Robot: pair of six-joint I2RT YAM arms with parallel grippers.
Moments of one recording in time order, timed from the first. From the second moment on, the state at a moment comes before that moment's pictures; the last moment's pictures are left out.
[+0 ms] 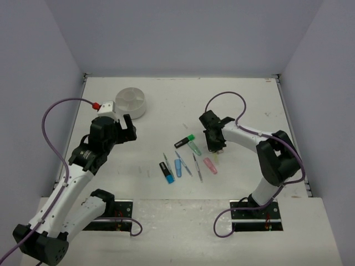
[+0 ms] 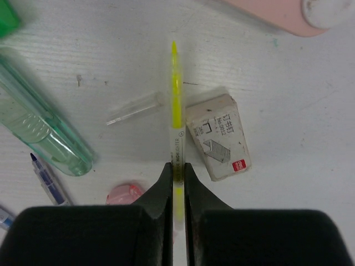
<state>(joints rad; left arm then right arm) -0.36 0.79 0.81 -0.54 -0.25 -0.38 0.57 1.72 1.06 -0.68 0.20 0.40</state>
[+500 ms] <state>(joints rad) -0.67 1.69 1.36 -0.54 -0.36 -0.81 0.57 1.24 1.10 -0.69 0.30 0.40</state>
